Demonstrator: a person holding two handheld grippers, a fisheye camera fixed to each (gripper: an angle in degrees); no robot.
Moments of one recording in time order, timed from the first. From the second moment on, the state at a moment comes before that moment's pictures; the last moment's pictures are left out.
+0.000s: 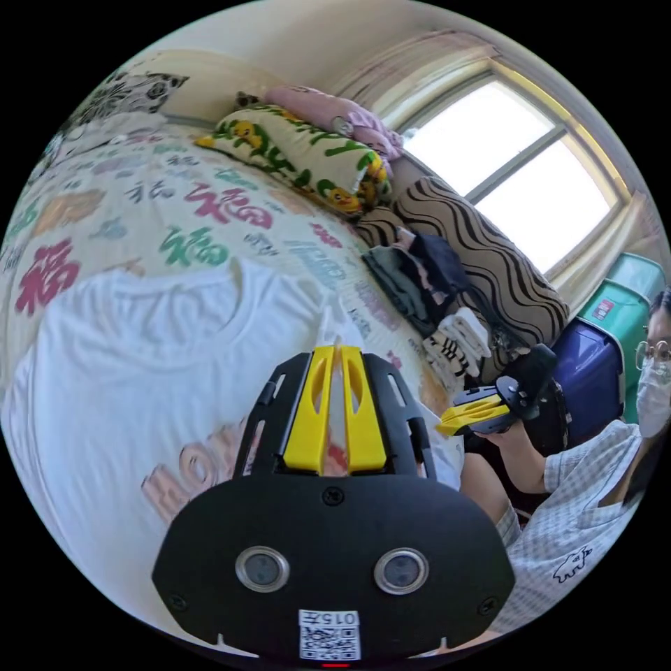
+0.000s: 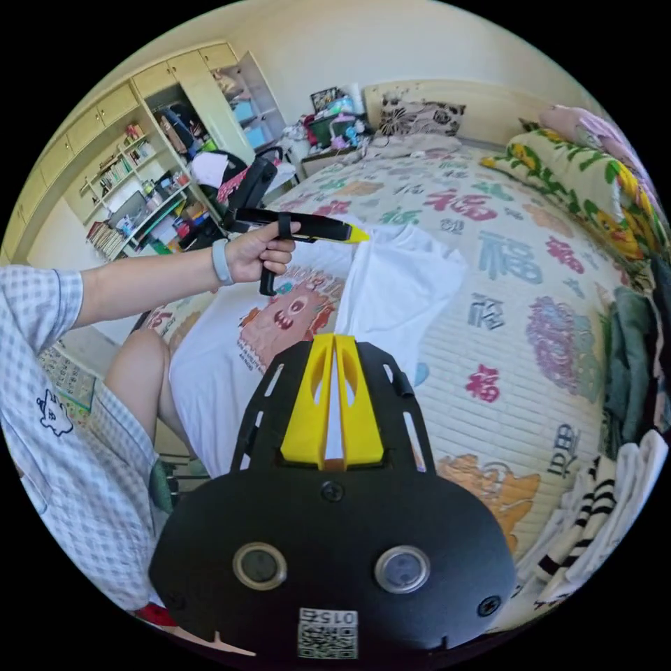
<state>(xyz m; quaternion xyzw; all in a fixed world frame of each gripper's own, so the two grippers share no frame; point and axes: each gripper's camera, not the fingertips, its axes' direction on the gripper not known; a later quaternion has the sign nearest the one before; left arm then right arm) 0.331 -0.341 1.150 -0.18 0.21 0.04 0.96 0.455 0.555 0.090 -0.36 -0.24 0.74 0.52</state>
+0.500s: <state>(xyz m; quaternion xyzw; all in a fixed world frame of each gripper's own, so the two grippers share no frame) 0.265 -0.266 1.111 -0.23 0.13 0.06 0.96 0.398 0.588 0.223 -0.40 -0.26 0.75 0.46</state>
